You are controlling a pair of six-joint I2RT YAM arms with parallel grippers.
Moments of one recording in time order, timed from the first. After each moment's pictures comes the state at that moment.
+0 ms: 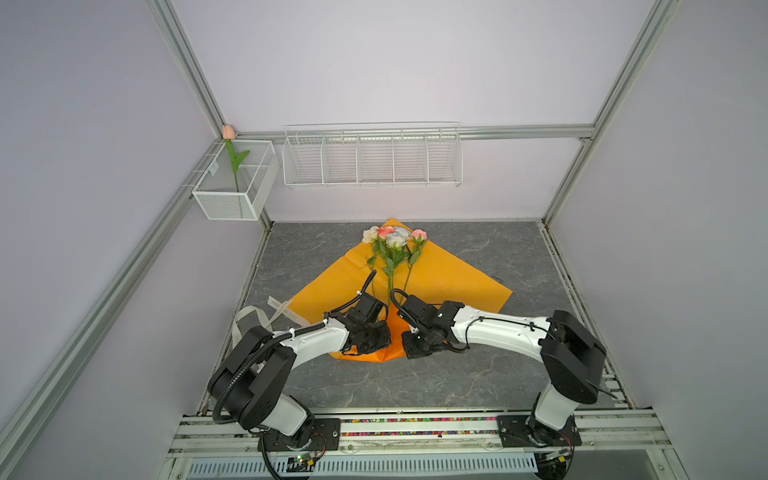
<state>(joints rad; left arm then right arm) -0.69 1.51 0.69 -0.29 0.24 -0.89 0.99 1.74 1.17 -0.68 -0.11 0.75</state>
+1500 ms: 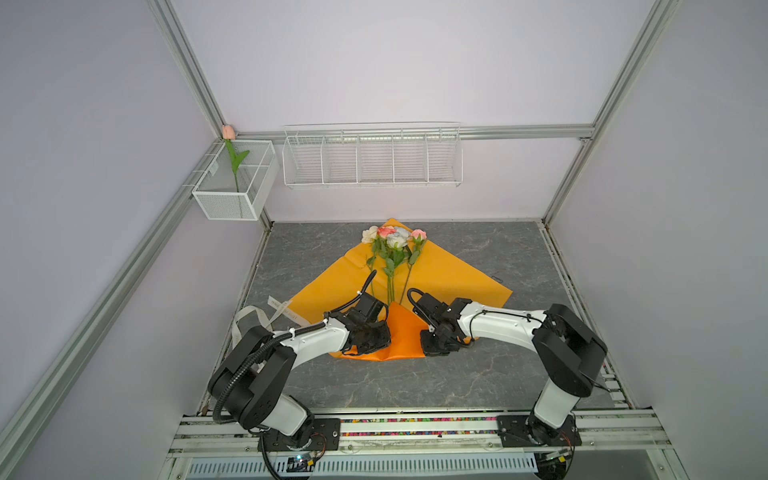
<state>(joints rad) -0.69 1.51 0.69 -0.29 0.23 -0.88 0.88 1.75 1.05 -0.72 -0.09 0.75</state>
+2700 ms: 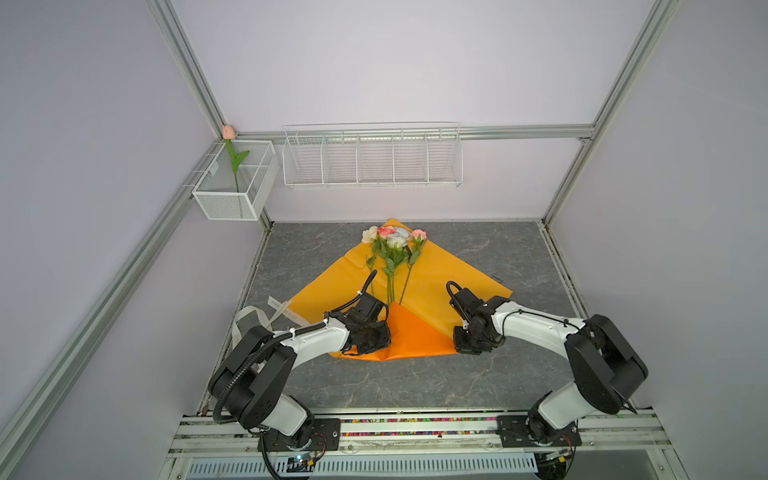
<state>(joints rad) -0.69 1.52 0.70 -0.29 0.23 -0.87 0.62 1.57 0.84 -0.77 -0.07 0.67</state>
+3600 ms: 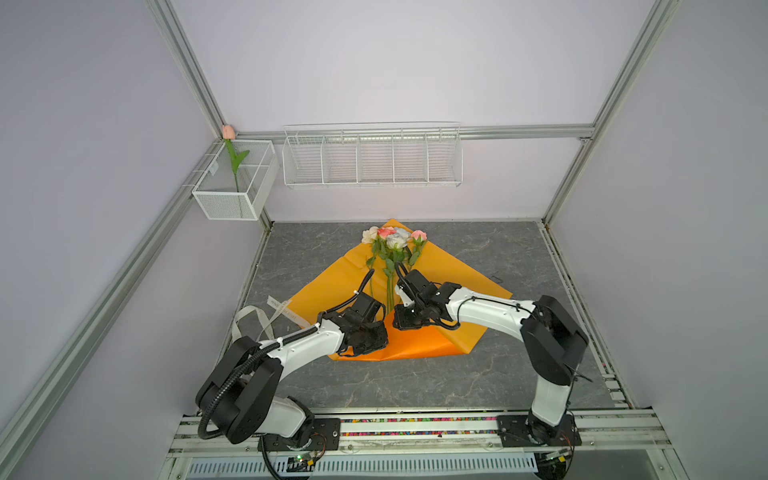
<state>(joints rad) -0.68 1.41 0.70 -0.39 0.21 -0.86 0.86 1.91 1.31 -0.49 -0.26 0.67</state>
